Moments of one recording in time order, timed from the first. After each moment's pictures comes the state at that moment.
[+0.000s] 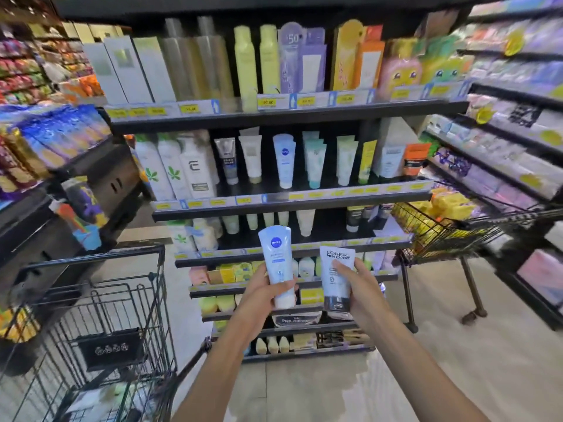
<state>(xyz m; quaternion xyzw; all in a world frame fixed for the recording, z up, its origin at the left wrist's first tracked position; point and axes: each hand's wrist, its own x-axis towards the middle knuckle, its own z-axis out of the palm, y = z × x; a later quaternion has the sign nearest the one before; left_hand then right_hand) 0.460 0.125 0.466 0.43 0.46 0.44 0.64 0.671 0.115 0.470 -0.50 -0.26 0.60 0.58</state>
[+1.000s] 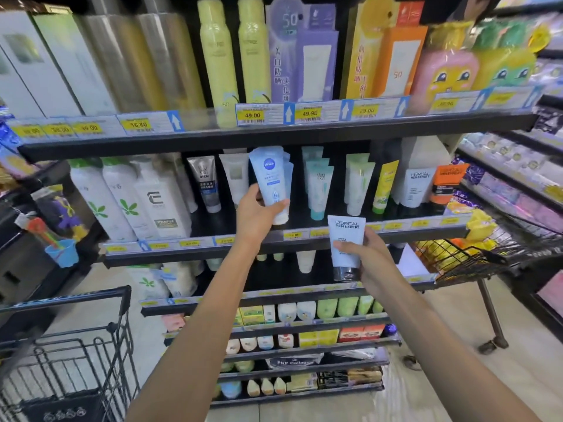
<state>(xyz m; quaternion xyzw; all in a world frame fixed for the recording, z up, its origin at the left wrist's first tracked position) 0.502 0.428 0.543 0.55 0.51 0.54 0.37 0.723 0.338 0.502 -0.49 -0.35 0.54 0.58</state>
